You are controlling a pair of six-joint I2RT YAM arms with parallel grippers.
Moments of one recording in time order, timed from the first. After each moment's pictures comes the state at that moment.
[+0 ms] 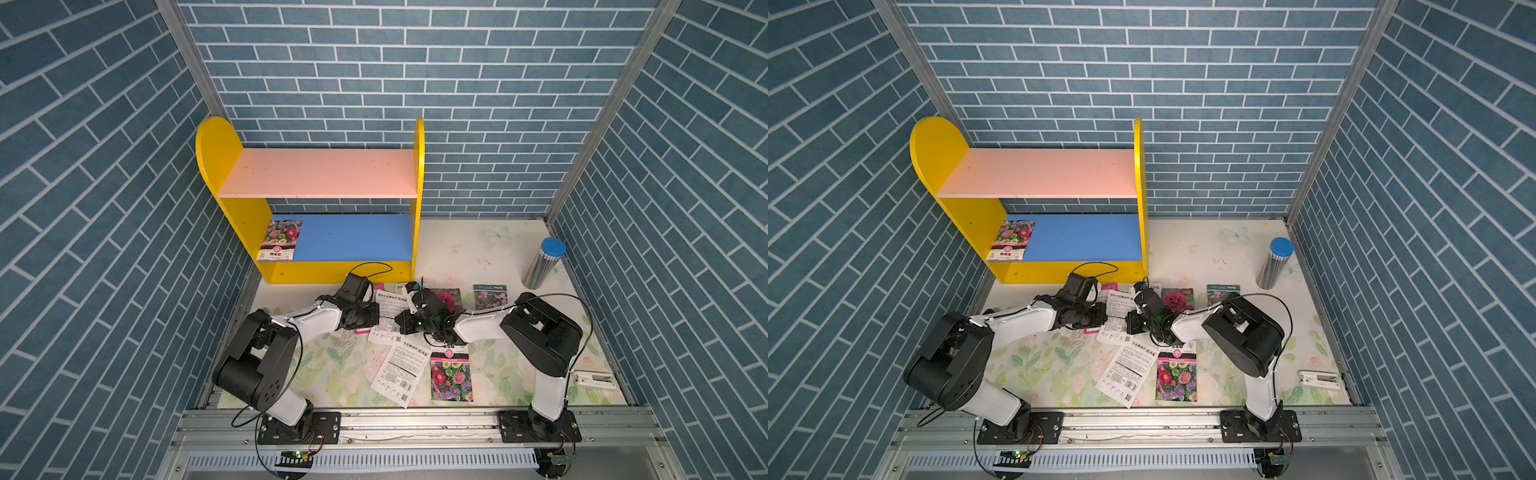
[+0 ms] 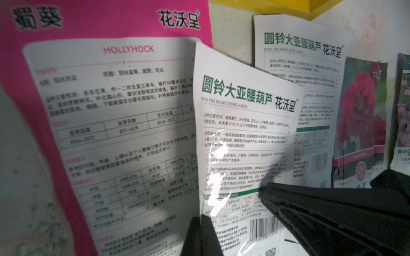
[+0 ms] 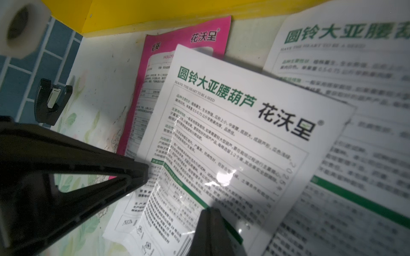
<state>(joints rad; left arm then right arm) -0.46 1.55 0.75 -0.27 0.20 -0.49 0.93 1.90 0.87 0.31 -0.16 0.63</state>
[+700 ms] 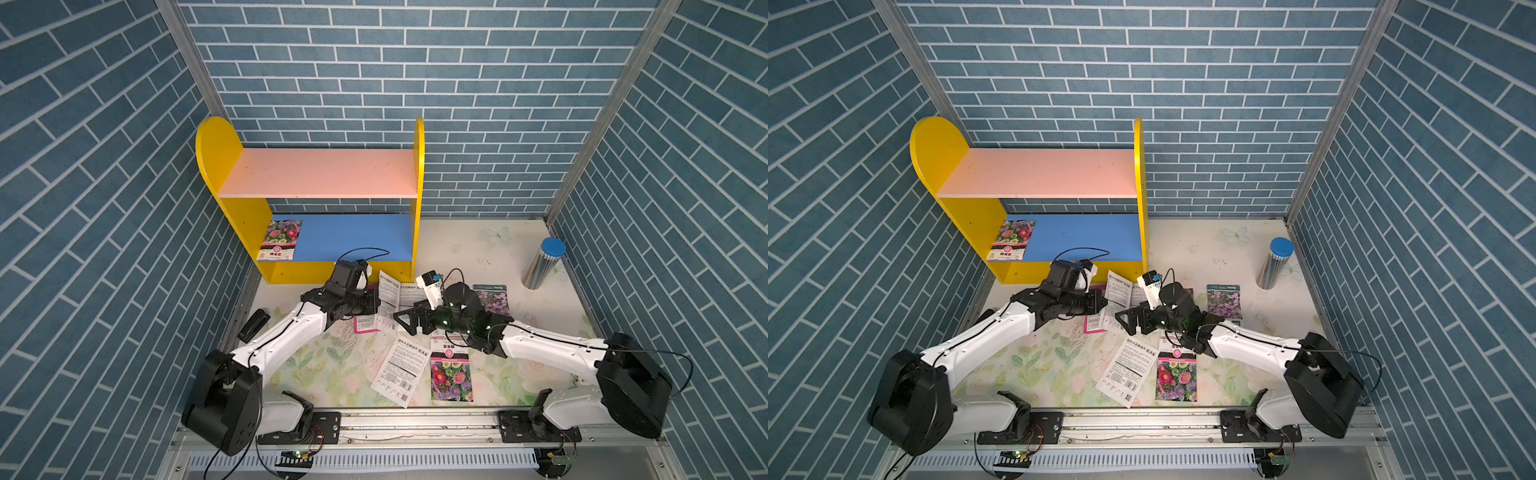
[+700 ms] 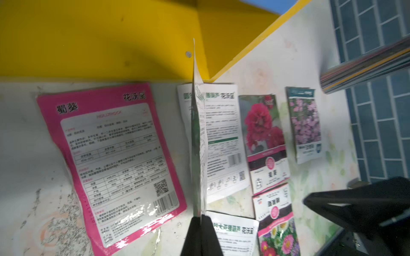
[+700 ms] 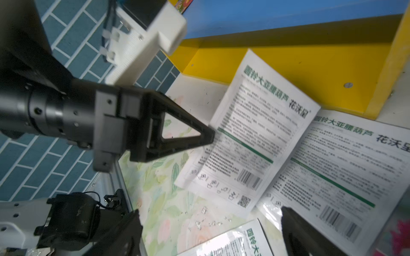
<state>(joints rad) -0.46 1.29 0.86 -0.41 0.29 -0.48 0.90 1.34 0.69 0.20 -0.27 0.52</state>
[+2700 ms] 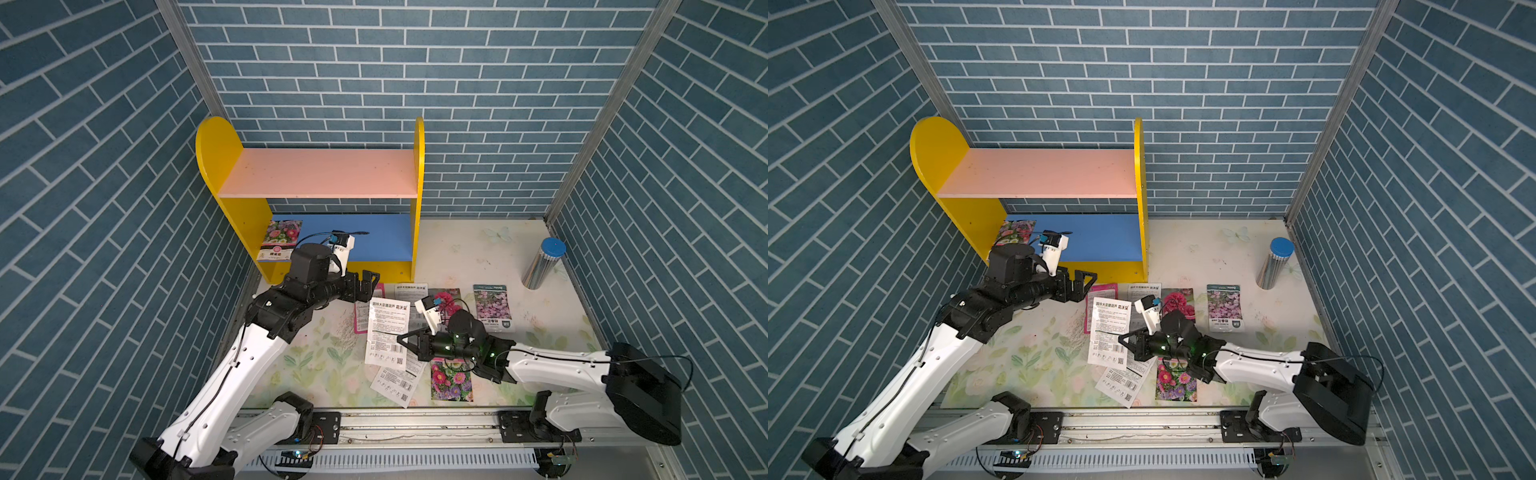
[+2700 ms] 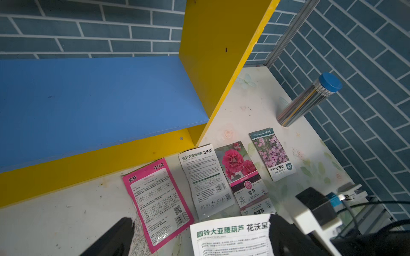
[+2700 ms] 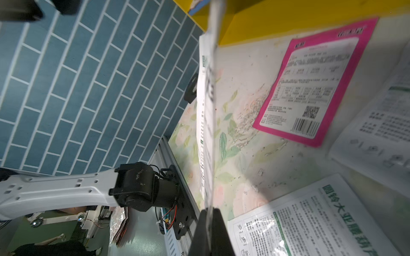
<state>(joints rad) -0.45 1.00 1.15 -0.72 0.13 -0.25 1.11 1.36 0.55 0.44 -0.26 0.82</state>
